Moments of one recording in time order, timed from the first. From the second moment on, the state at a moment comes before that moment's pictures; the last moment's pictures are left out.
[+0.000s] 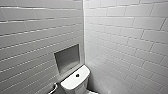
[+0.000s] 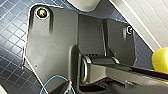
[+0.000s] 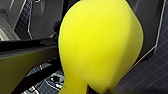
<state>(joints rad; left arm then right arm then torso) 1.38 2.90 -2.41 0.56 0.09 -0.50 -1.54 2.98 -2.63 0.05 -0.03 0.00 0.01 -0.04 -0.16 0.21</state>
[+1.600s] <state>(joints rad) 1.14 2.43 -1.72 0.06 0.14 -0.02 -1.53 2.98 -2.64 0.05 -0.03 0.00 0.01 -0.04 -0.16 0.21</state>
